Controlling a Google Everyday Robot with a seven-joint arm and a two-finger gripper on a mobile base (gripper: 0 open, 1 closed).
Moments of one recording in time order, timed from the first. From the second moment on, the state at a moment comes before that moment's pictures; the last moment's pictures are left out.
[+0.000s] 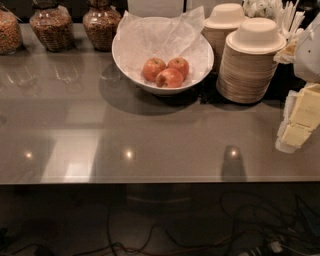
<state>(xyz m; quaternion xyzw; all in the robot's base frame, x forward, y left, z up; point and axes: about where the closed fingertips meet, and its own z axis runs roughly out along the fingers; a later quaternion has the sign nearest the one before) 0.438 -0.217 0.976 -0.60 0.78 -0.03 0.16</state>
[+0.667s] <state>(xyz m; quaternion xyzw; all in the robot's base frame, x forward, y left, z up) 0.441 -0.214 0.979 -0.61 0.77 -0.04 0.18</state>
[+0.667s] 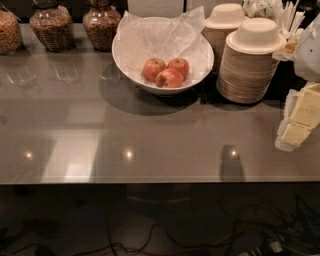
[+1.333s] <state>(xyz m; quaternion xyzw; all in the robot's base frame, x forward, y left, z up) 0.491 -0.134 1.015 -0.71 0.63 -0.03 0.33</state>
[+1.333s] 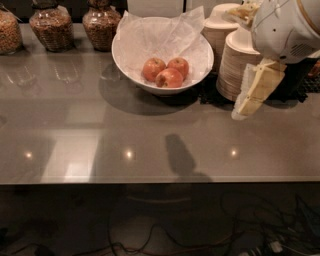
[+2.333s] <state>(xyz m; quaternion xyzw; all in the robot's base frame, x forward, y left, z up) 0.595 -0.037 1.042 -0.76 0.52 -0.07 0.37</state>
